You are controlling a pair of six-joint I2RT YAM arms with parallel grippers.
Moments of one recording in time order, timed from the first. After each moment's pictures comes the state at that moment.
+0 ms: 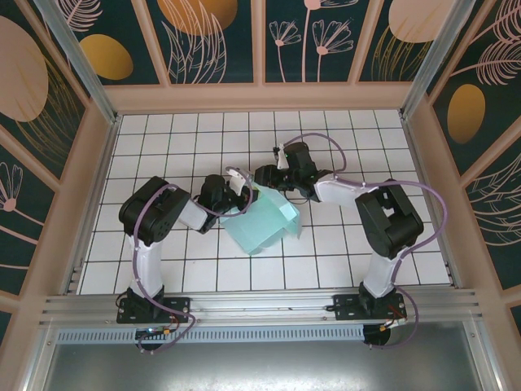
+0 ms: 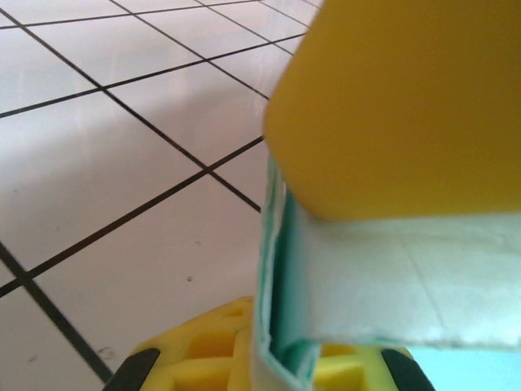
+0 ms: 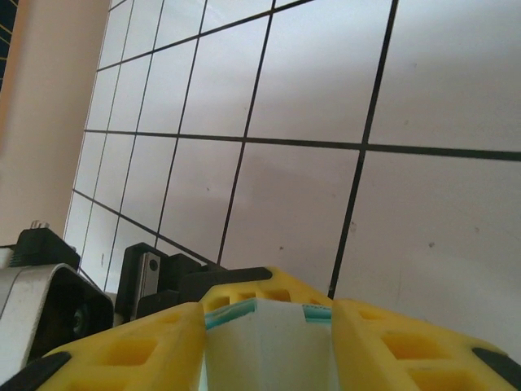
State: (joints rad) left arm -0.52 2.03 0.72 0.98 0.46 -0.13; right arm 0.57 1.79 1.06 0.08 -0.42 0.66
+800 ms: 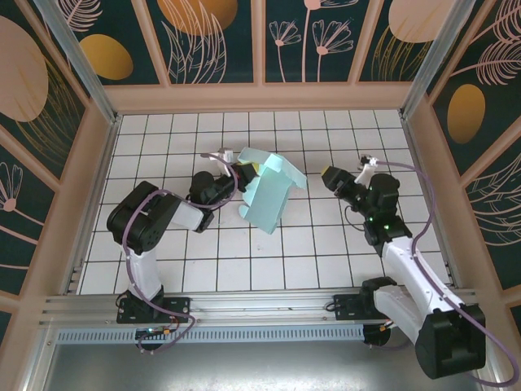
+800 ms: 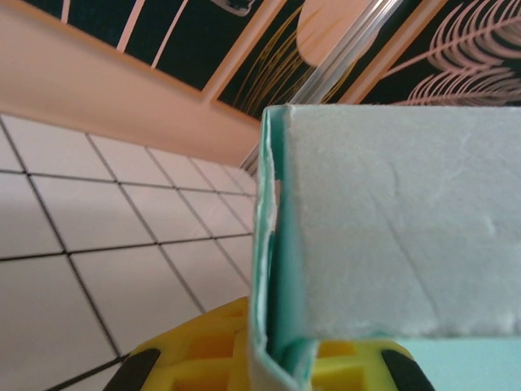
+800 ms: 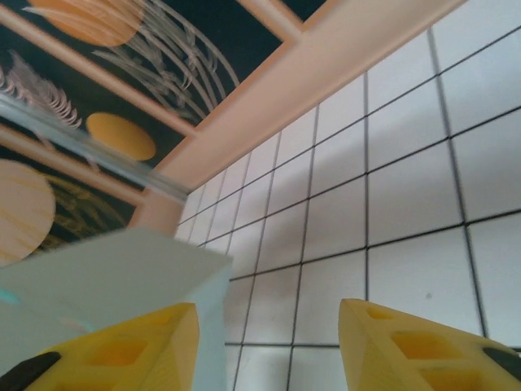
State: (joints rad) left arm -0.52 1.91 0.71 1.30 0.35 -0.72; right arm 0.21 0.88 0.47 0.22 -0.41 0.81
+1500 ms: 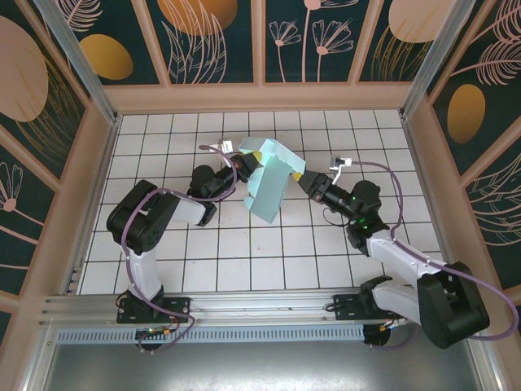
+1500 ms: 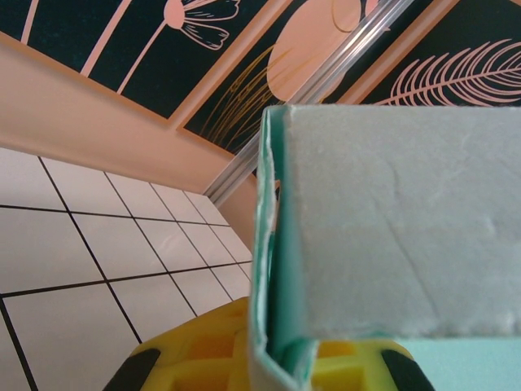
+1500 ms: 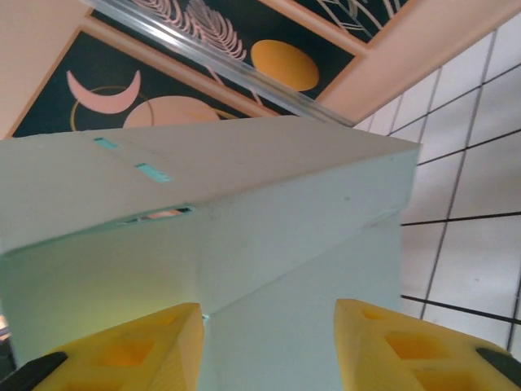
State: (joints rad) left arm -0.52 1.91 0.77 1.32 0.36 -0.84; right arm 0.40 1.11 0.41 0.79 -0.58 1.12
